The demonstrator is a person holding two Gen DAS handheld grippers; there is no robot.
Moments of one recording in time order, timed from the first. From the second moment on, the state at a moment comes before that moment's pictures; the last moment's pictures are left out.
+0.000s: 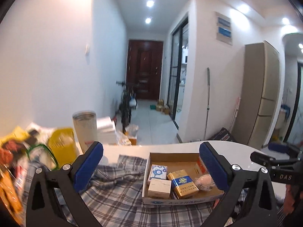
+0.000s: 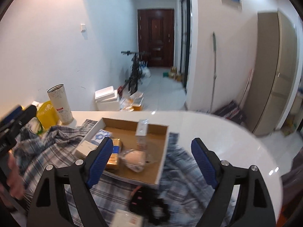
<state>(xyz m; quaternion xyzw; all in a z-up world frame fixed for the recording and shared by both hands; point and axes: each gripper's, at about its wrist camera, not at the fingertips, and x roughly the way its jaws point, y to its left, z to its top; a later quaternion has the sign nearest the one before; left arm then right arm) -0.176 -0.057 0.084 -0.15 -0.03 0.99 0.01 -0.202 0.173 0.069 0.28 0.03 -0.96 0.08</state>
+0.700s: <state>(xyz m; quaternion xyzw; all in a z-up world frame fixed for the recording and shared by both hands) -0.128 -0.028 0.042 -0.20 -0.08 0.98 0.02 -0.162 0.199 0.029 0.28 -0.01 -0.95 0.14</state>
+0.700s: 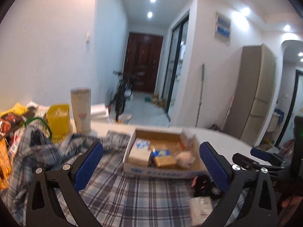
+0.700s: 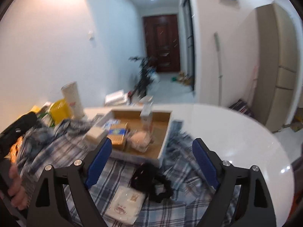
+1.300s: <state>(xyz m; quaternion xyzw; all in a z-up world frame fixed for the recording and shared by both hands) -0.145 -0.026 -0.007 -0.24 -0.06 0.97 0.02 -0.187 0.177 -0.045 0.36 0.01 -0.92 0.15</state>
